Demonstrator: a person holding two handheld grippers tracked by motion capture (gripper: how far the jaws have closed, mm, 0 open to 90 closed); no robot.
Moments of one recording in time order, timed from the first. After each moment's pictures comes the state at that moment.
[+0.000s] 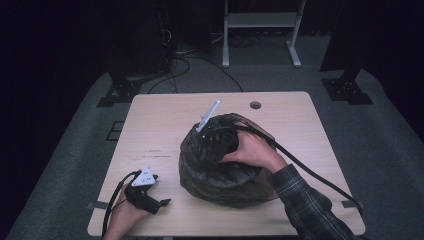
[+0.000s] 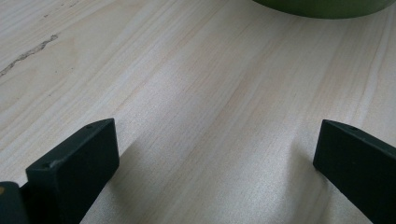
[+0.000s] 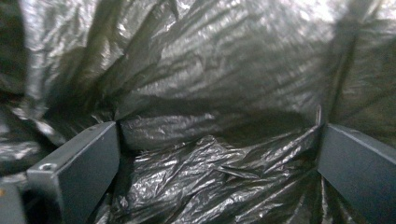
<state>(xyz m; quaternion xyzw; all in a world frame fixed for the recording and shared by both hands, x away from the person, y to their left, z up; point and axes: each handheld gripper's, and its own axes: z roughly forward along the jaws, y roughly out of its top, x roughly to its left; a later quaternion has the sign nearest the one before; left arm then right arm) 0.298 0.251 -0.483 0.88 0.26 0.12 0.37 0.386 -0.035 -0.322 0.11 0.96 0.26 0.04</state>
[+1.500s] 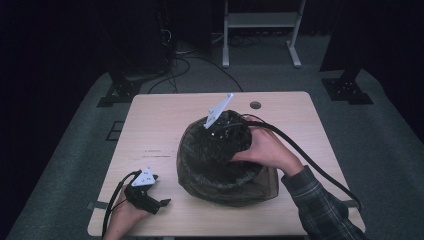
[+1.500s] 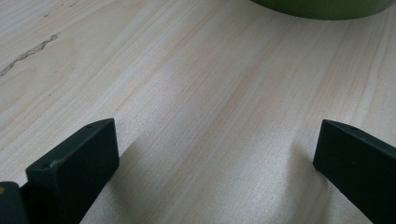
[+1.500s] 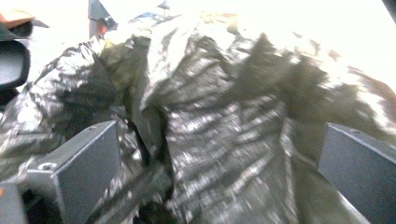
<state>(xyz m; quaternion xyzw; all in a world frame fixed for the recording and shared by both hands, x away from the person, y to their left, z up) 0.298 0.251 -0.483 0.88 0.26 0.12 0.37 0.356 -0.063 -0.271 0.10 0.94 0.30 0.08</state>
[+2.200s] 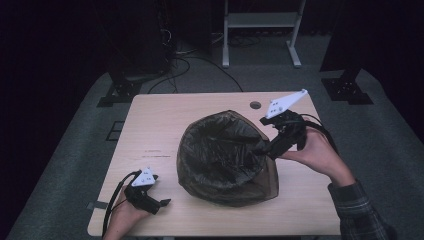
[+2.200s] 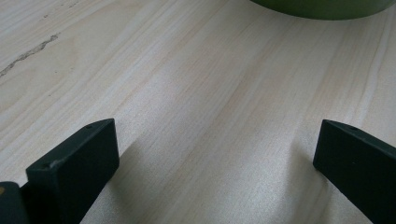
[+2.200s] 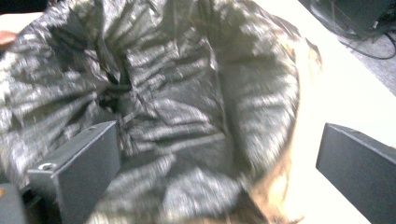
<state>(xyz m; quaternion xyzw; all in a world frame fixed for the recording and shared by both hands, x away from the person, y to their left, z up) 0.298 0.251 -0.483 0.88 0.26 0.12 0.37 0.347 -0.188 -0.270 0.19 0.90 0.39 0.10</state>
